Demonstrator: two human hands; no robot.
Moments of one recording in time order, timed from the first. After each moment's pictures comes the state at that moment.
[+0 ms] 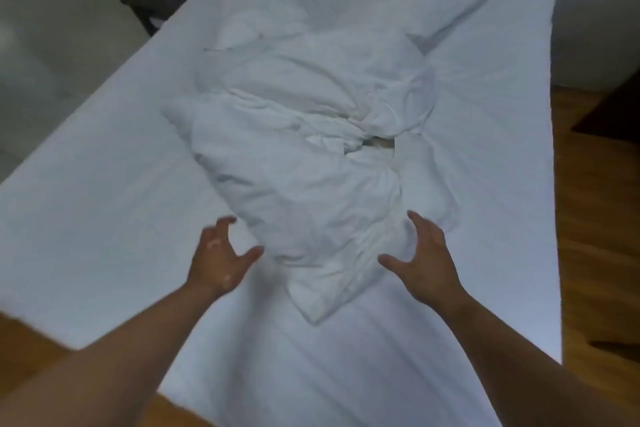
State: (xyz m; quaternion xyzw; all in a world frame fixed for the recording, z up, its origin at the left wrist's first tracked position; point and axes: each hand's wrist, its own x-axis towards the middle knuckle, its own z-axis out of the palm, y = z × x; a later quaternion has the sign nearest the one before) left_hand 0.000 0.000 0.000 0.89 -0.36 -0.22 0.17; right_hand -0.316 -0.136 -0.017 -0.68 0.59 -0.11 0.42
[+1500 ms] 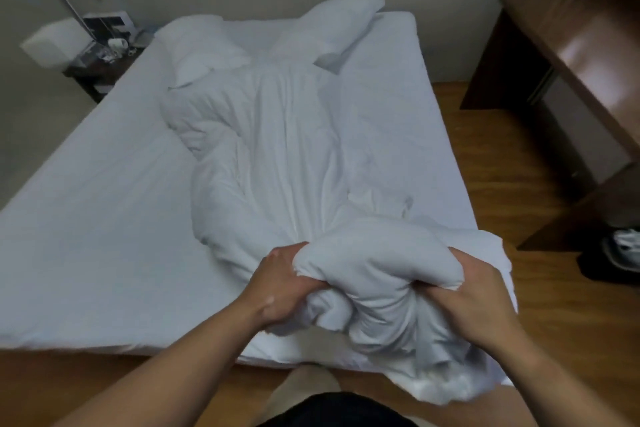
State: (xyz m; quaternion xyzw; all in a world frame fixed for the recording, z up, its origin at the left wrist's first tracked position) left_hand -0.162 0.227 0.133 0.65 -0.57 -0.43 0.25; right_hand -0.450 0.208 0.105 -0.68 0.60 -0.29 0.30
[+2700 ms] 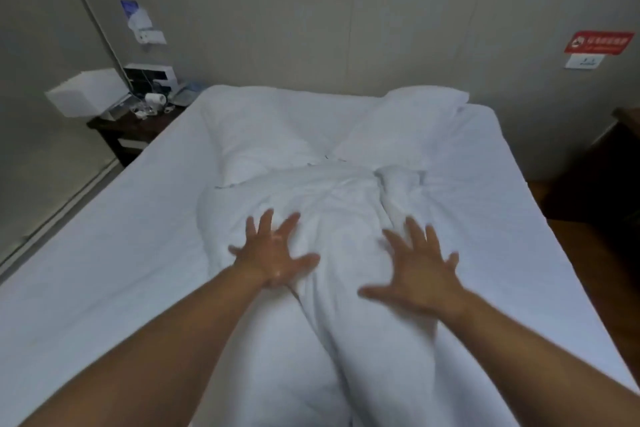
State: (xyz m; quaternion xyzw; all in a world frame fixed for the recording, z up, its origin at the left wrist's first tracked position) left_hand 0.242 -0.294 0.064 0.78 -0.58 -0.23 0.03; right_hand -0.042 -0.328 0.072 -0.77 0.60 0.02 0.20
